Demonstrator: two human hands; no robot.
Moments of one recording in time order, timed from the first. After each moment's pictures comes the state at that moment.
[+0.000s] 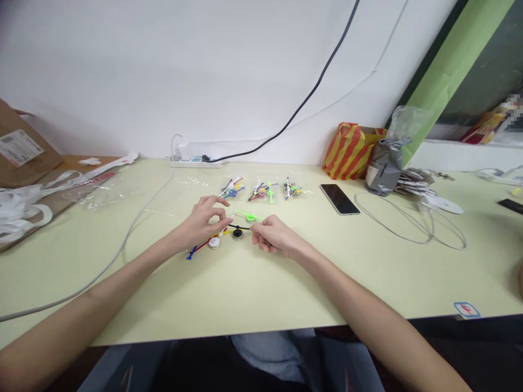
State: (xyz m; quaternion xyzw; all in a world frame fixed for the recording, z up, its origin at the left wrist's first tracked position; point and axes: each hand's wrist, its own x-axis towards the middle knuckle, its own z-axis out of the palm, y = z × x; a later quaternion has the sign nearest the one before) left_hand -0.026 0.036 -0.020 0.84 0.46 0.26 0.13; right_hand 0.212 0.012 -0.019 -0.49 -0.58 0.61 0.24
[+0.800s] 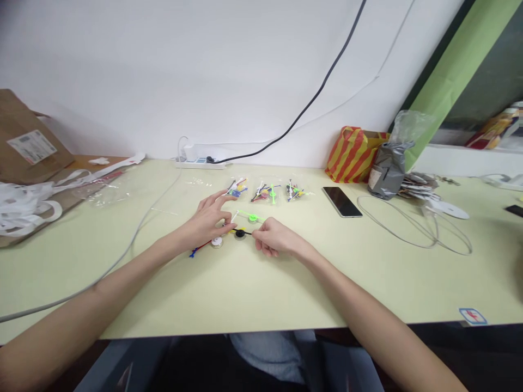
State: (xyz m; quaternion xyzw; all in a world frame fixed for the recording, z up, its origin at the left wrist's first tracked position) left_hand -0.019 0.031 -0.011 0.88 0.44 0.16 0.03; right_hand 0.212 0.011 -0.008 -0.49 -0.69 0.52 0.13
